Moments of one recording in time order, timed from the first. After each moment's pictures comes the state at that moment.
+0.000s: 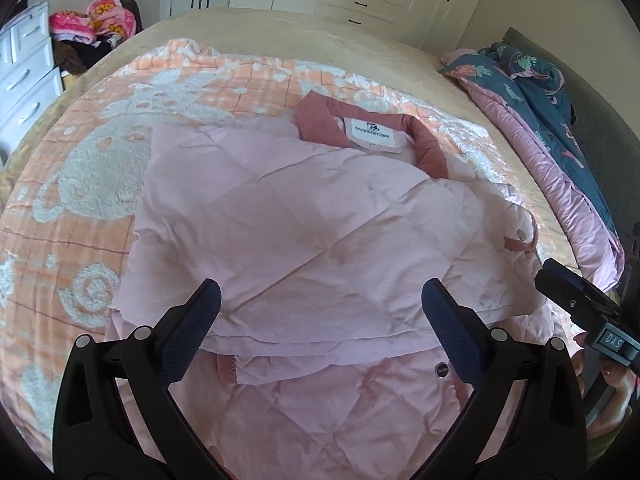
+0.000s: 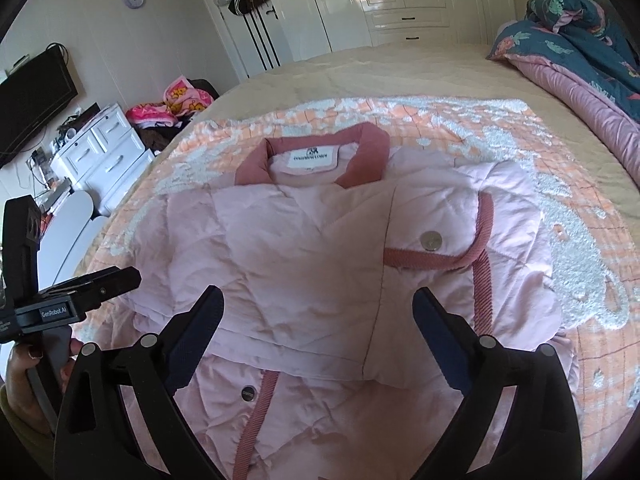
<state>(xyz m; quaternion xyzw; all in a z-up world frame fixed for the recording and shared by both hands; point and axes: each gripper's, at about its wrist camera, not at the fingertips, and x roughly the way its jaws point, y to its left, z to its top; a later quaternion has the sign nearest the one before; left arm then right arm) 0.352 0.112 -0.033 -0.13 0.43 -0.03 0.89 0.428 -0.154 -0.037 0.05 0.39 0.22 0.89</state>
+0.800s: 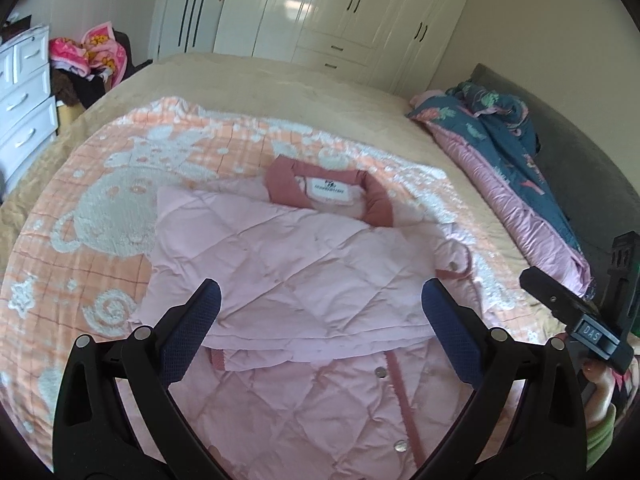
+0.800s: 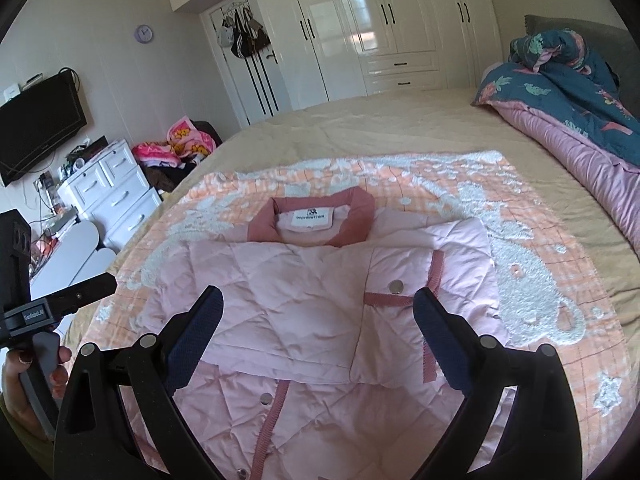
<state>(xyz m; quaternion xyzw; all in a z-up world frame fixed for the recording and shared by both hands) 0.305 0.106 0.040 -0.14 0.35 -0.06 0.92 0.383 -0.186 0.028 0.06 0.32 0.21 0.92</state>
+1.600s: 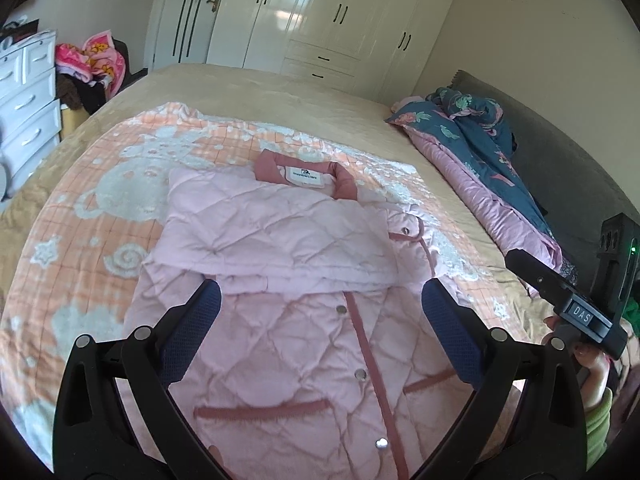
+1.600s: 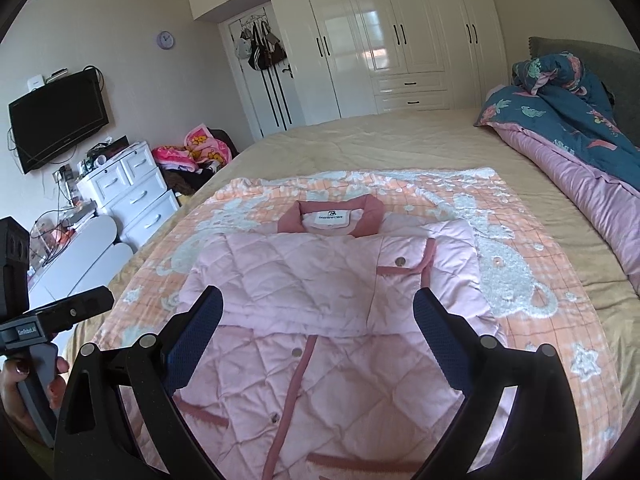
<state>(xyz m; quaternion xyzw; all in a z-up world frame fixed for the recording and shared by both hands) 0.194 0.085 0.064 -0.14 0.34 -0.08 0.93 0.281 -0.200 0.065 0.05 0.29 0.23 0.93</state>
